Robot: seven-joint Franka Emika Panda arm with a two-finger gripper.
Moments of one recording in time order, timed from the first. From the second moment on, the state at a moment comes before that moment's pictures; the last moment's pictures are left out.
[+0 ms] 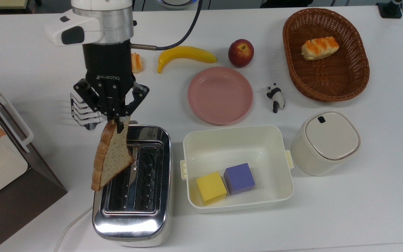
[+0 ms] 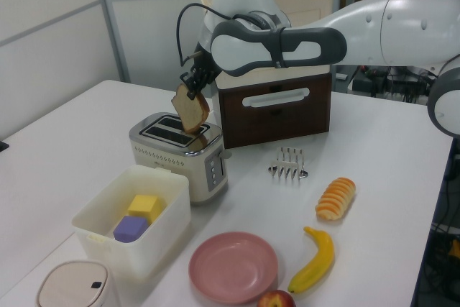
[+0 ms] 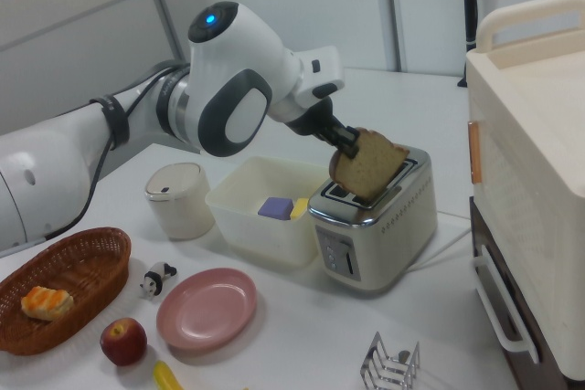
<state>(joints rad) 0.00 0.41 -0.11 -1.33 0.06 2.31 0.05</state>
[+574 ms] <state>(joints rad) -0.01 0.42 -0.11 -1.33 0.06 2.31 0.04</state>
